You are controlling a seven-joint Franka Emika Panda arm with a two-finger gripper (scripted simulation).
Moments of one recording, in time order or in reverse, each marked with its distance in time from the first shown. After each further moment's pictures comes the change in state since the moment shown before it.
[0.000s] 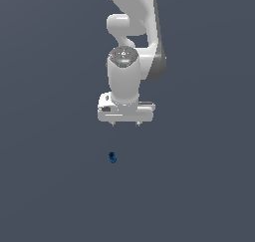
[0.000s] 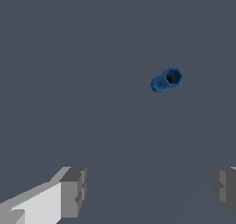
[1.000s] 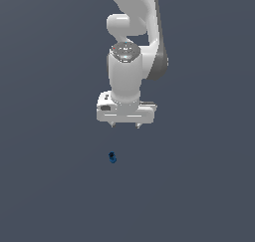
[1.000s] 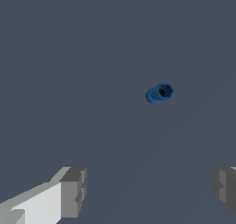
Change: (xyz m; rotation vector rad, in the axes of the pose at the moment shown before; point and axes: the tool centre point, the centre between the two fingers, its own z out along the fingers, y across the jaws) arm 0.015 0.001 -0.013 -0.021 0.038 0.020
